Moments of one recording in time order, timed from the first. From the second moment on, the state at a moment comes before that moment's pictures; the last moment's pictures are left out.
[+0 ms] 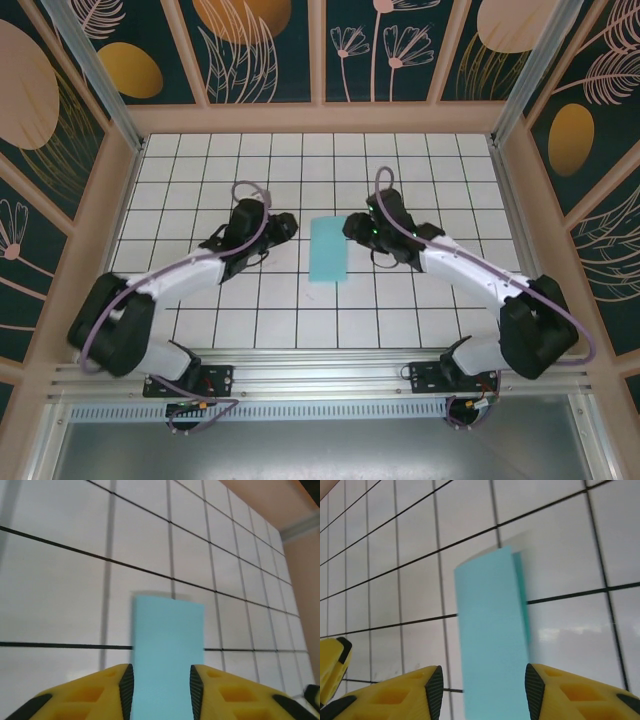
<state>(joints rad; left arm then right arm) -0.56 1.51 0.80 0.13 0.13 -0.83 0.62 1.36 0.85 -0.27 -0.02 0.88</state>
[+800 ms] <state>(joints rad) -0.56 1.90 1.00 0.11 0.33 -0.82 0.47 1.67 0.74 0.10 -0.48 0.86</state>
